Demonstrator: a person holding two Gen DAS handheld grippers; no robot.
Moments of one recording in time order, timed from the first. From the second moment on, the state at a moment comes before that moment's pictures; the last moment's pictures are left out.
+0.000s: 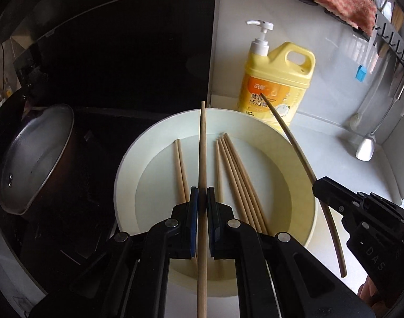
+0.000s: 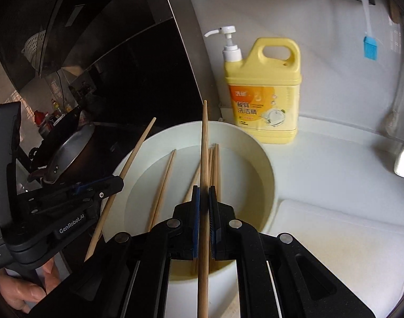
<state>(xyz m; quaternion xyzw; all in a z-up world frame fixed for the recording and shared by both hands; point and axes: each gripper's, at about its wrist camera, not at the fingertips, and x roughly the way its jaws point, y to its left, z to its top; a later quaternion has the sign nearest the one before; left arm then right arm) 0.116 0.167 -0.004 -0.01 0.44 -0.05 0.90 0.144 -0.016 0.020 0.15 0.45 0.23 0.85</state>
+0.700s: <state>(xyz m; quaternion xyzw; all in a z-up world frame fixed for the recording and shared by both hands) 0.176 0.182 -0.073 -0.02 0.51 -0.06 0.86 0.193 0.036 -0.038 0.15 0.54 0.19 0.80</state>
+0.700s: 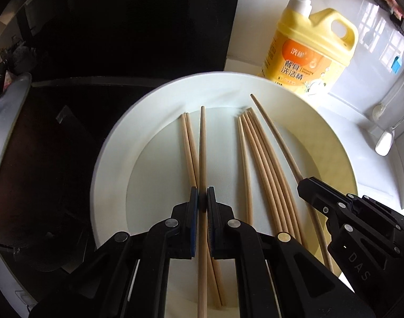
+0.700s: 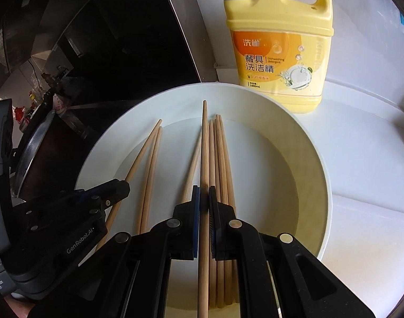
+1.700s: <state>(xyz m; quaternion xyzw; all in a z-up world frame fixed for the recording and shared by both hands) 0.145 0.212 -0.047 -0.03 0.51 0.01 0.86 0.161 0.011 -0.011 0.14 0.54 0.15 0.82</state>
